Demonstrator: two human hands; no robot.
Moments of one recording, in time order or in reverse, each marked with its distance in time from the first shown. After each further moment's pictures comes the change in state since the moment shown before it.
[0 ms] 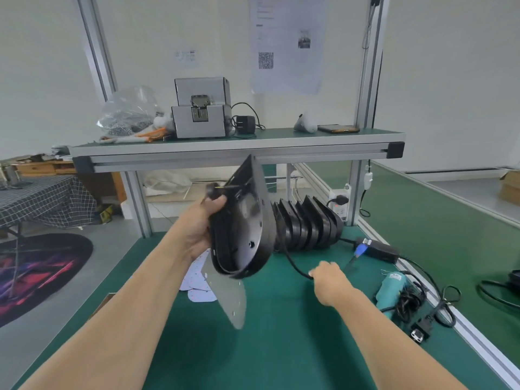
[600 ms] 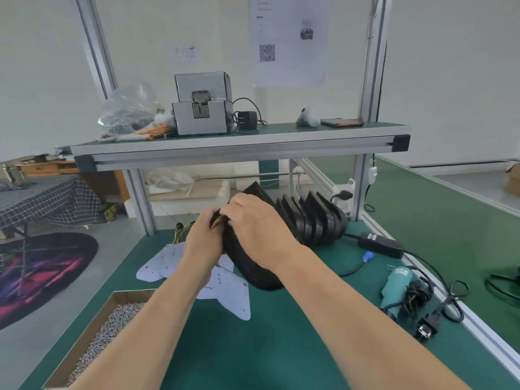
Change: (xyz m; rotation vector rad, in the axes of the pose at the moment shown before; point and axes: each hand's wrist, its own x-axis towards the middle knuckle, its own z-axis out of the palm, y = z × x) left_hand -0.023 -0.034 -0.004 0.707 0.355 0.212; right_hand -0.050 -0.126 -0.136 0.246 0.739 -0.637
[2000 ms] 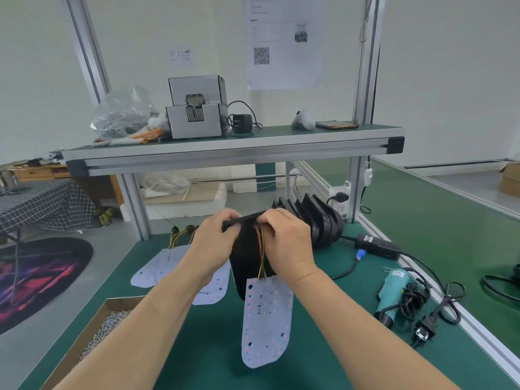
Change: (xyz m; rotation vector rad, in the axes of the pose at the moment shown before) left_hand 0.000 0.015 0.008 0.182 -0.191 0.112; right_hand -0.036 0.036 0.025 0.228 0.482 0.287
